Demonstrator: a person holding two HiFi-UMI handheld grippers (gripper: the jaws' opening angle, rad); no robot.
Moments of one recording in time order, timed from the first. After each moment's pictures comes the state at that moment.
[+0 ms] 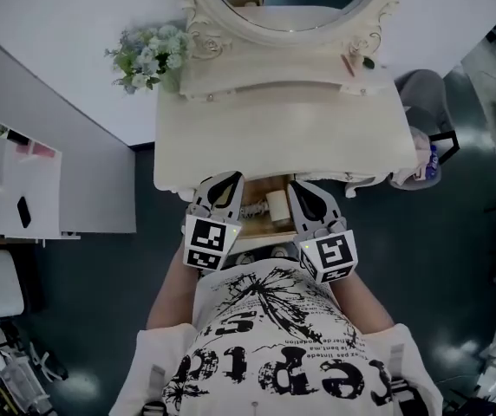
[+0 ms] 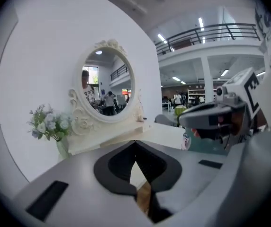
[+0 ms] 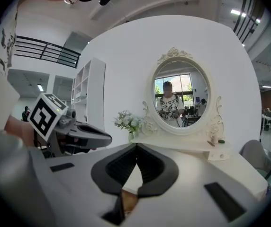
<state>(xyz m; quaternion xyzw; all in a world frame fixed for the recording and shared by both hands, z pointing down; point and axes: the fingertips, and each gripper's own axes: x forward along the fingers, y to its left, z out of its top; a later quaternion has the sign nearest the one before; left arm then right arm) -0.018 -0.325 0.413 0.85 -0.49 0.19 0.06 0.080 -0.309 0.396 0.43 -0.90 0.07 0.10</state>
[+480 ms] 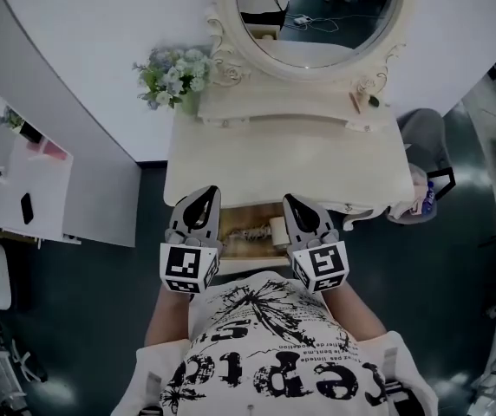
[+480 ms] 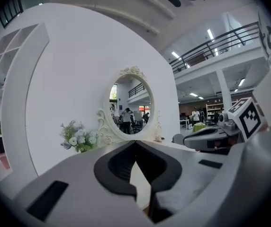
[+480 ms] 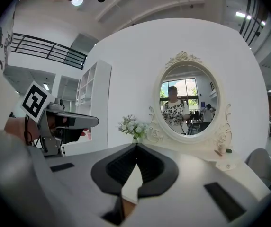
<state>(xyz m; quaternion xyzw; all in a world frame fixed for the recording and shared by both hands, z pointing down) -0.091 -0.305 0.339 0.80 -0.59 0.08 0.03 0.047 -0.319 0.372 0.41 -0.91 0.04 0.09</state>
